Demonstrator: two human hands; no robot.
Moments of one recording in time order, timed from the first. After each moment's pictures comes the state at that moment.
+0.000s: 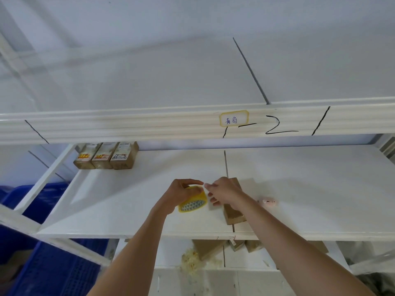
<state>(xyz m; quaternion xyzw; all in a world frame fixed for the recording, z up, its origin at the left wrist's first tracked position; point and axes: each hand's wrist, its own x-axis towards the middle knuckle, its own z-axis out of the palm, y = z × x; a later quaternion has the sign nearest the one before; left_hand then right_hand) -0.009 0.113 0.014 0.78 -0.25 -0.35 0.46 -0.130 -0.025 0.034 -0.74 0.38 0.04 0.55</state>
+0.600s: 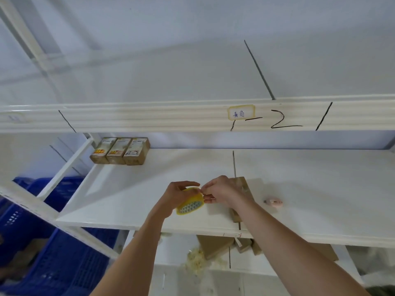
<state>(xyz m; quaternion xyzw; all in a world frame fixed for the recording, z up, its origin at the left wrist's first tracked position) -0.018 0.153 0.018 0.78 -0.21 -0.32 0.49 -0.126 0.005 0.052 -0.66 0.36 0.05 0.66</state>
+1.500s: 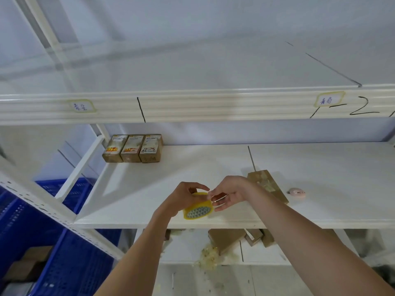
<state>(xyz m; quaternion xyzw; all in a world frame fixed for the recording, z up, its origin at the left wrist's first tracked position) 0.041 0.234 0.009 0.76 -0.33 -0.36 0.42 -0.069 0.073 0.055 -0.59 0.41 0.24 0.65</state>
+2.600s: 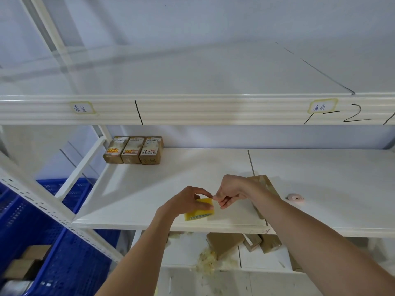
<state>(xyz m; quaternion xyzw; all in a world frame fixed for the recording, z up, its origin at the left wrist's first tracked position) 0.035 0.222 0.011 0.79 -0.37 -0.38 0.31 -0.069 0.053 0.055 -0.75 0.34 0.23 0.52</state>
